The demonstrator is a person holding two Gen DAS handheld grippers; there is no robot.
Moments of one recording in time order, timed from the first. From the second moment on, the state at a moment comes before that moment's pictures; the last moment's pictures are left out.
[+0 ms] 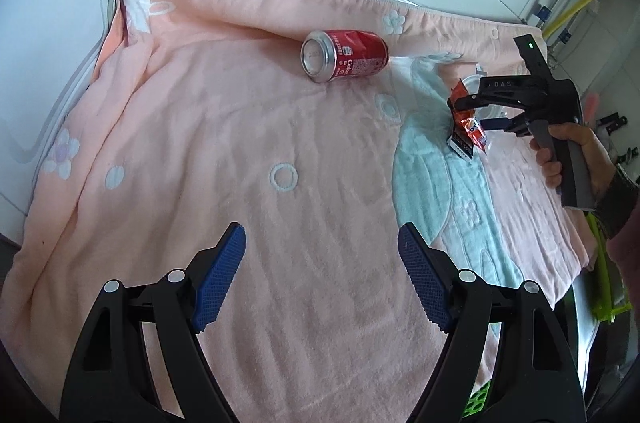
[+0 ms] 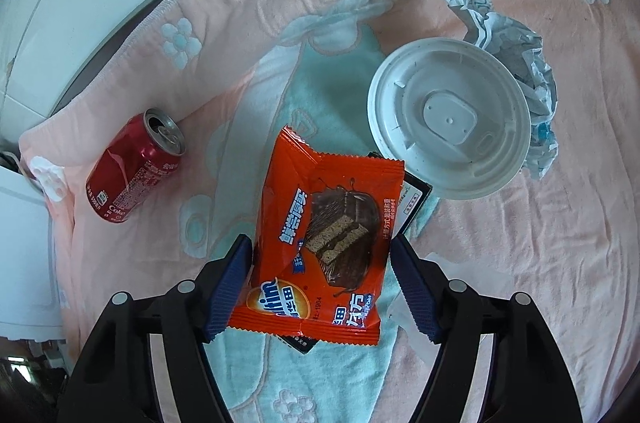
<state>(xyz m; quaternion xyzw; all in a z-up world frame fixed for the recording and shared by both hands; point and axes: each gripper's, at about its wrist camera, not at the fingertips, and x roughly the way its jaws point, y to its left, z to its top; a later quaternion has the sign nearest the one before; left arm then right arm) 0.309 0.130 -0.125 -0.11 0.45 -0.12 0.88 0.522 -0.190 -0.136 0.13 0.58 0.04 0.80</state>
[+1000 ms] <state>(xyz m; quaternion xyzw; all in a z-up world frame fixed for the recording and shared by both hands) 0.500 0.037 -0.122 0.18 0.40 -0.16 0.89 0.413 -0.162 -0.101 0.06 0.54 0.13 0.83</state>
